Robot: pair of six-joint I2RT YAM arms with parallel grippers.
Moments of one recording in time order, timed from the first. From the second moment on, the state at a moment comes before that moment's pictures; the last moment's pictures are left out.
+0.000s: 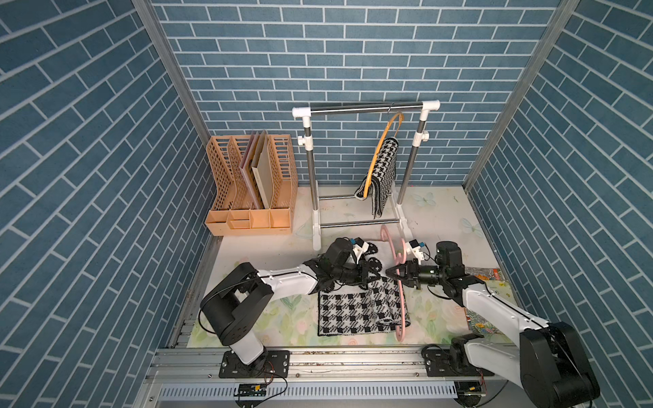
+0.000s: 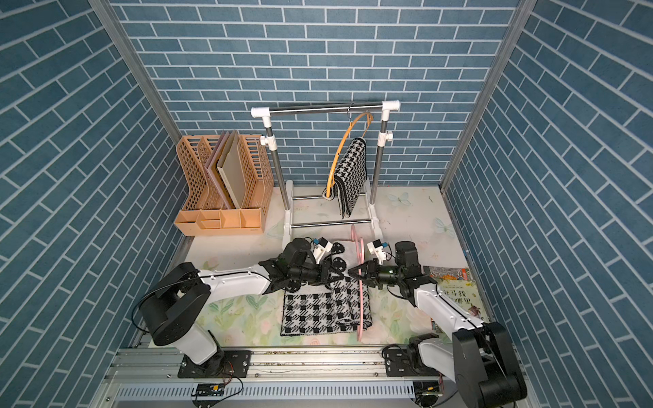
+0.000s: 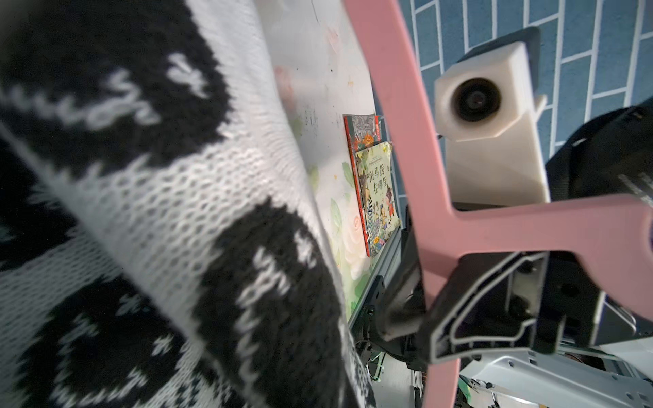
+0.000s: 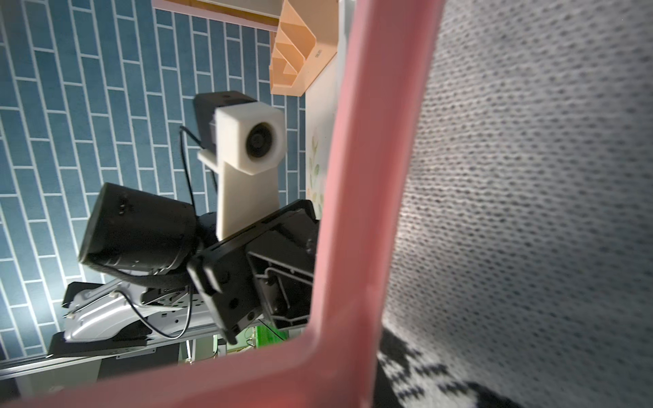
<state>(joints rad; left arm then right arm) -0.81 1.63 0.82 0.23 0.58 -0.90 0.30 1.14 0.45 0.09 -1.05 0.90</state>
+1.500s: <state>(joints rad) -0.43 1.33 0.62 -0.43 0.42 -0.55 0.65 1.44 0.39 0.68 -0.83 1.17</state>
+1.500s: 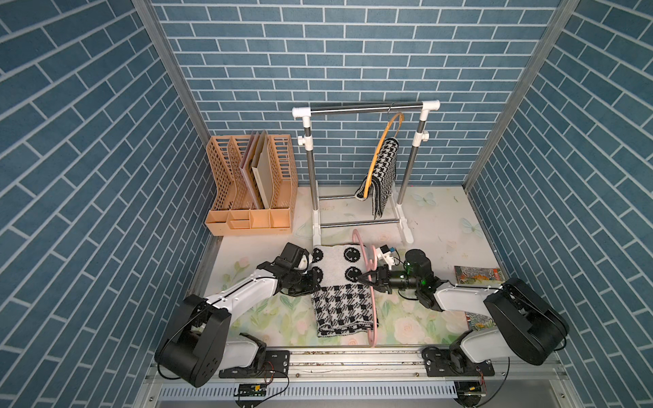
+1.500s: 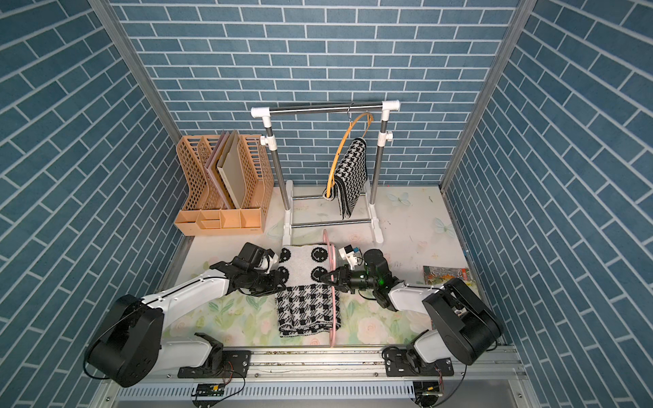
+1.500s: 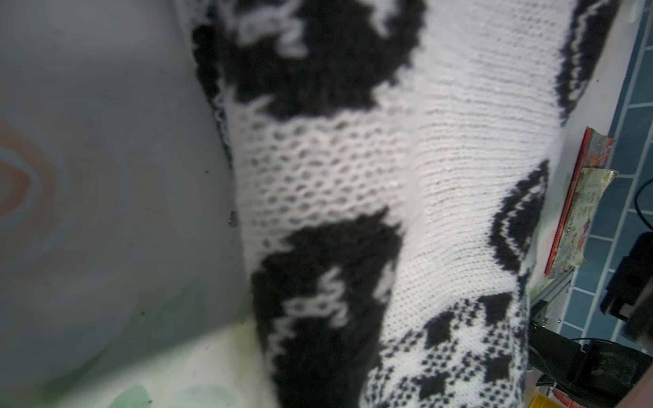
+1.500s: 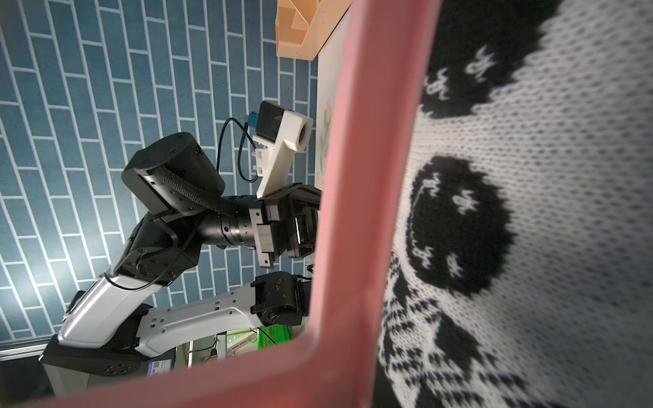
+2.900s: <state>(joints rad) -0.43 1.37 0.62 -0.41 0.43 -0.53 0.45 0.77 0.10 0.21 -0.58 1.05</state>
